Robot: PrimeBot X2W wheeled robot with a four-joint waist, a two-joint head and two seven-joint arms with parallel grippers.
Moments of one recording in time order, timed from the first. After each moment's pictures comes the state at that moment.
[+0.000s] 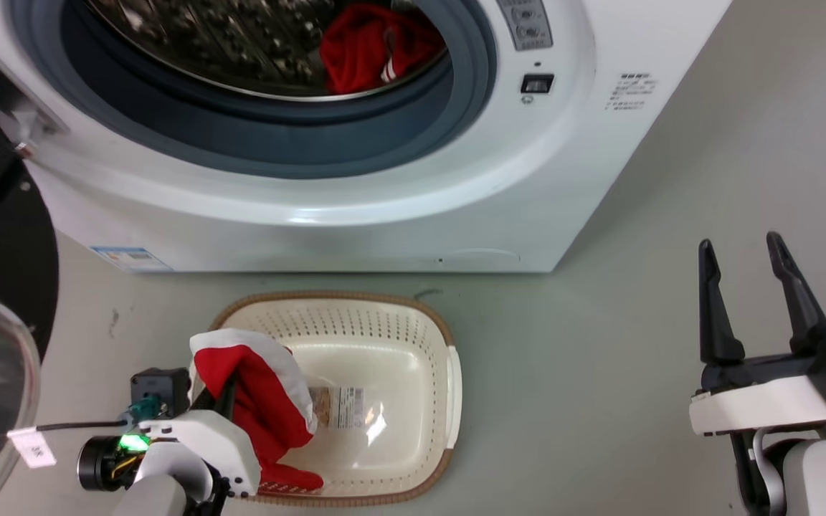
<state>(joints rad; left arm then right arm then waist) -0.26 0.27 -0.25 0.60 -0.45 -0.04 -0.15 -0.14 -0.05 -0.07 0.03 0.01 0.13 -0.26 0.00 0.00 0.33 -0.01</state>
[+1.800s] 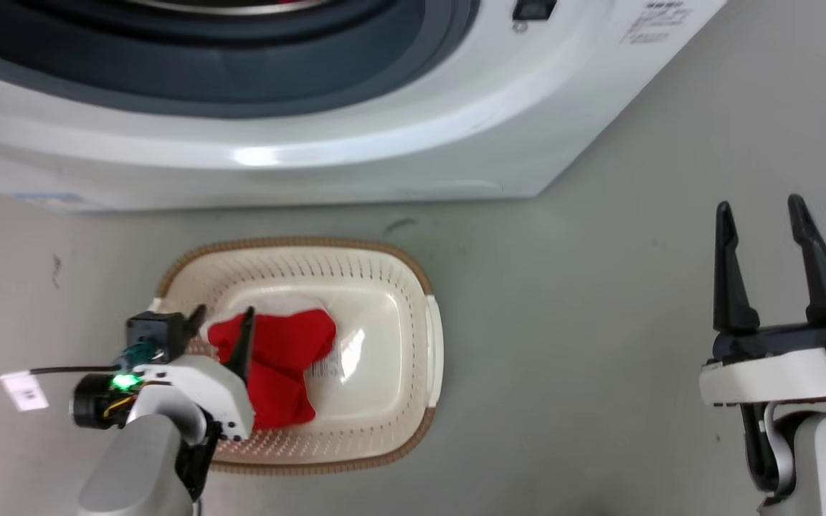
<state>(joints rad) -0.51 0.25 -0.28 0.90 -0.40 -0.13 -0.26 -0.21 -0.05 -0.09 0.02 0.00 0.13 -0.26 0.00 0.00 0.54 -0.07</state>
